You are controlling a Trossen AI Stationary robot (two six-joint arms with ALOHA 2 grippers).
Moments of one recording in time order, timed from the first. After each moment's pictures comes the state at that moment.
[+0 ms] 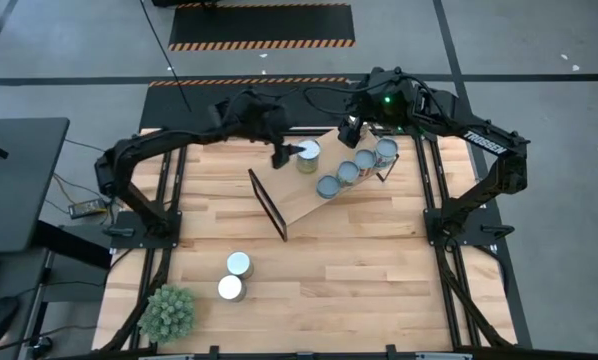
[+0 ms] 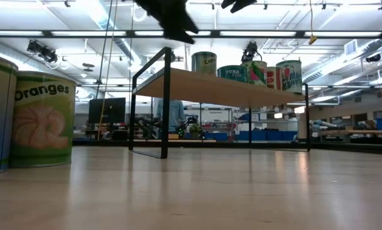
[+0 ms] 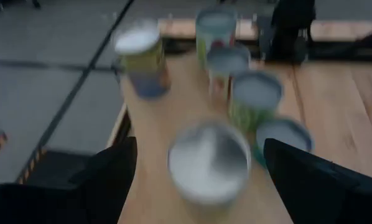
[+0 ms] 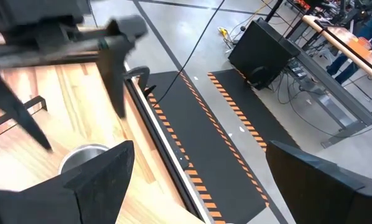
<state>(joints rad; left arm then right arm) 0.42 1.60 1.59 -0.54 0.14 0.22 -0.29 1.47 1.84 -0.88 0.40 -0.18</state>
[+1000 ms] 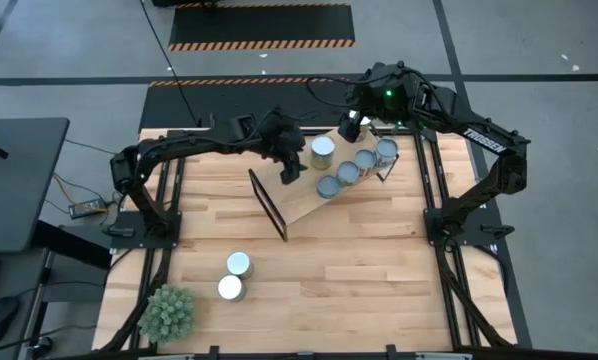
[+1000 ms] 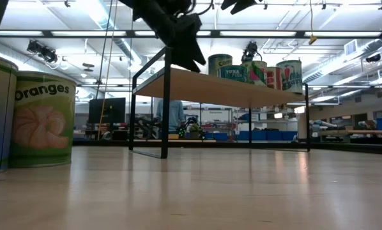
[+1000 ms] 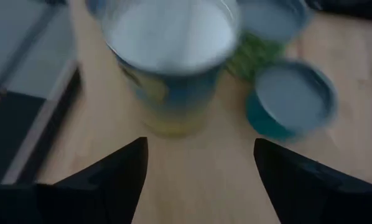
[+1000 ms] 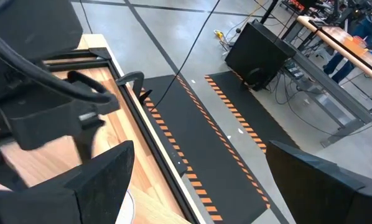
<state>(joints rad) 0.37 1.73 1.52 -0.55 0.12 0.09 -0.33 1.47 1.84 -0.85 0.37 -0.19</state>
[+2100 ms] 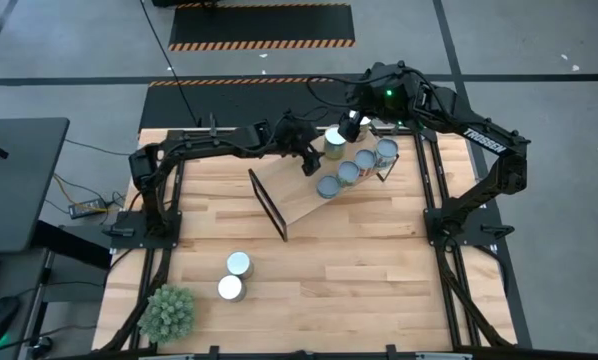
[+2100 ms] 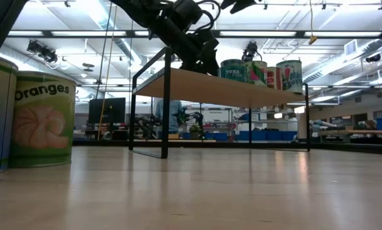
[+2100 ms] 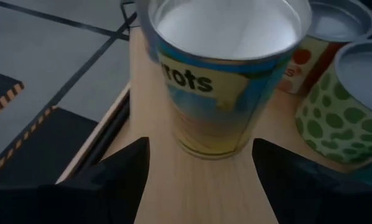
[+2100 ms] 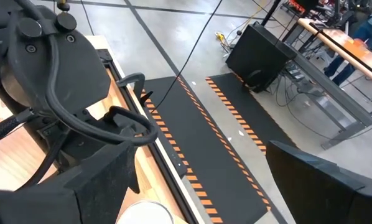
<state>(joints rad) 0.37 1.87 1.52 -0.24 -0.06 0.01 -0.33 1.47 1.84 -0.84 0.36 -0.19</state>
